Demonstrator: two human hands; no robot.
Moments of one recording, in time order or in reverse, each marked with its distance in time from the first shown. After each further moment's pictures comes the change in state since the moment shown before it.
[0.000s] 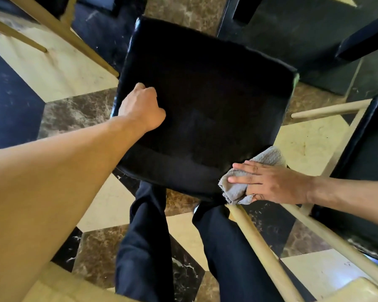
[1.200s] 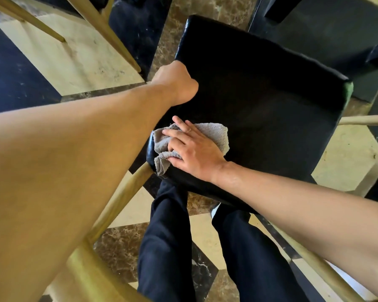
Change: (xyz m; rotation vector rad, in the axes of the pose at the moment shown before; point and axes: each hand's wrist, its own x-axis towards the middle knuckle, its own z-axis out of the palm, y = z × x) left_hand 0.071 -0.051 -0.044 -0.325 -0.151 -0.045; right_hand 0.322 -0.019 -0.041 0.265 0.285 0.512
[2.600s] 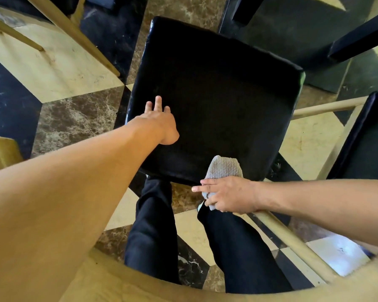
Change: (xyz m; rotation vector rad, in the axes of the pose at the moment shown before) left_hand -0.082 0.014 0.063 0.654 -0.355 -0.011; right_hand -0.180 0.046 -0.025 -0.583 -0.732 -0.649
